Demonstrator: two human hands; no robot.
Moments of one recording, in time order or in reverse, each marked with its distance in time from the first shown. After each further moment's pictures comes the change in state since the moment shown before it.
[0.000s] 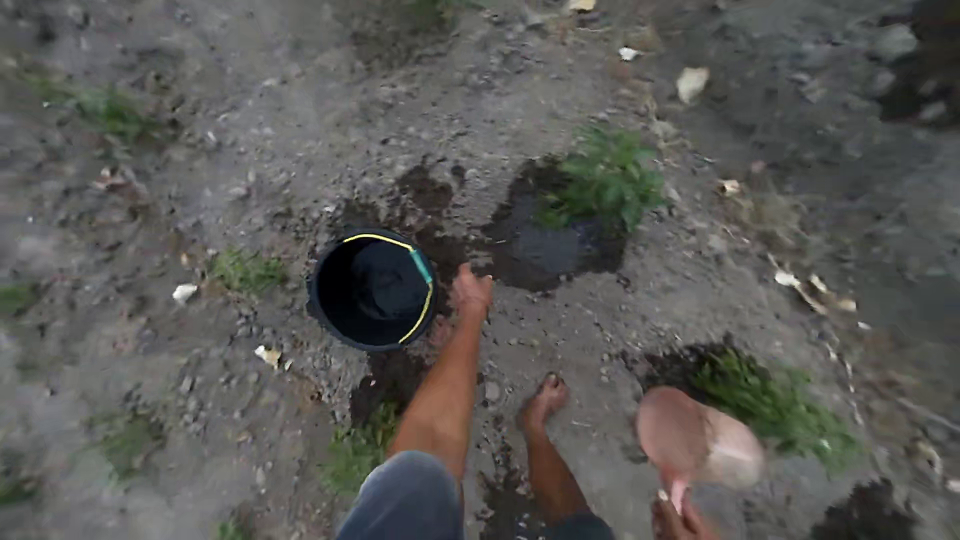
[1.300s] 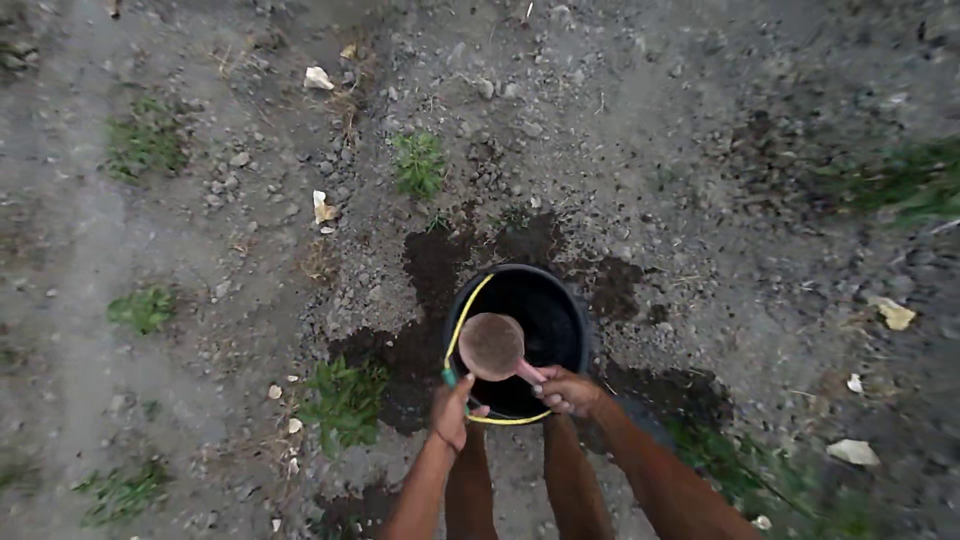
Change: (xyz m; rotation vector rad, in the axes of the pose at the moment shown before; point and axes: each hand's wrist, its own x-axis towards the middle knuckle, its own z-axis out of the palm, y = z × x) left_hand -0.040 -0.254 -0.168 -1.905 0.227 -0.971; right_hand 0.070 -0.332 0.543 -1.060 -1.464 0.332
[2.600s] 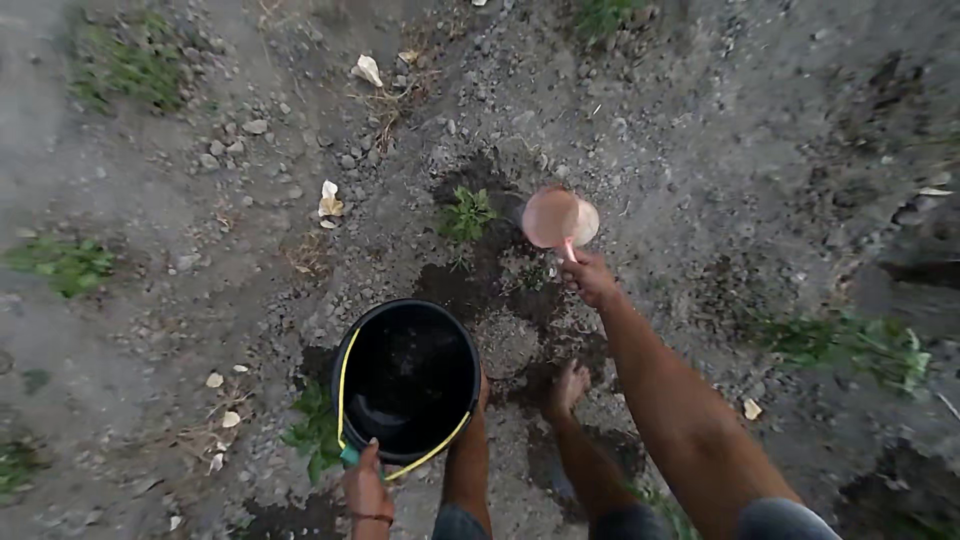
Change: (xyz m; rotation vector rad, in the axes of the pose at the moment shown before) left_hand 0.002 0.089 -0.145 -0.342 0.572 -0.019; right_hand 0.086 -0.392 0.051 -0.414 0.773 -0.314
